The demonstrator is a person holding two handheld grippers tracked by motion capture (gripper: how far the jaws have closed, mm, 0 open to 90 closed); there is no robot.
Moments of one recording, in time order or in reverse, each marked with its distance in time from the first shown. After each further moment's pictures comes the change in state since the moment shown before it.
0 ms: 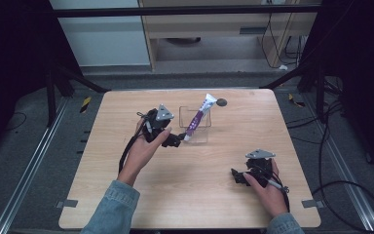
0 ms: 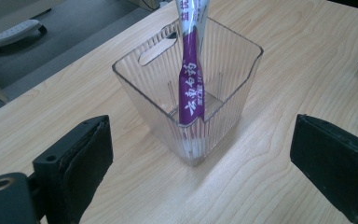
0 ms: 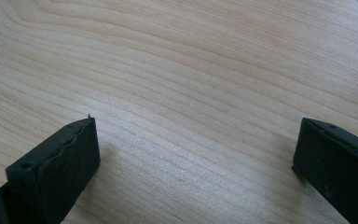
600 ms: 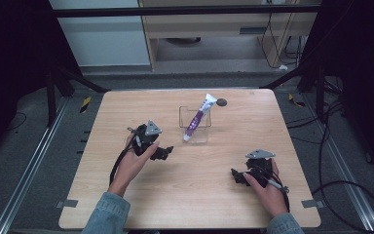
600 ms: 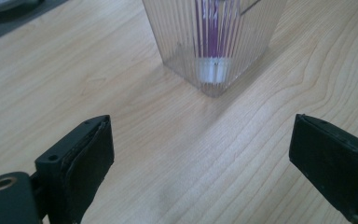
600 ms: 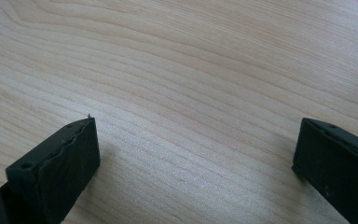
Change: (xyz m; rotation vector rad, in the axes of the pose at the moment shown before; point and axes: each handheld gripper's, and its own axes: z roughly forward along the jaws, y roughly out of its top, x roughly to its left) left arm 0.013 -0.071 0.009 0.077 -0.004 -0.044; right arm 0.000 0.000 0.000 0.000 0.000 0.000
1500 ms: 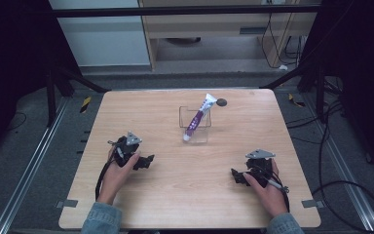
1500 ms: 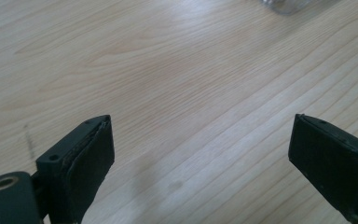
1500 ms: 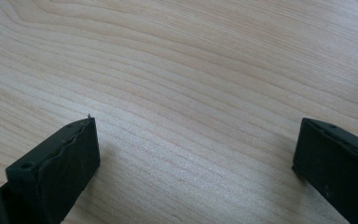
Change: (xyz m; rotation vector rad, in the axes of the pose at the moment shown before) left arm 0.031 -0.063 -0.020 0.063 0.119 -0.150; right arm 0.000 0.000 0.000 0.000 0.000 0.000
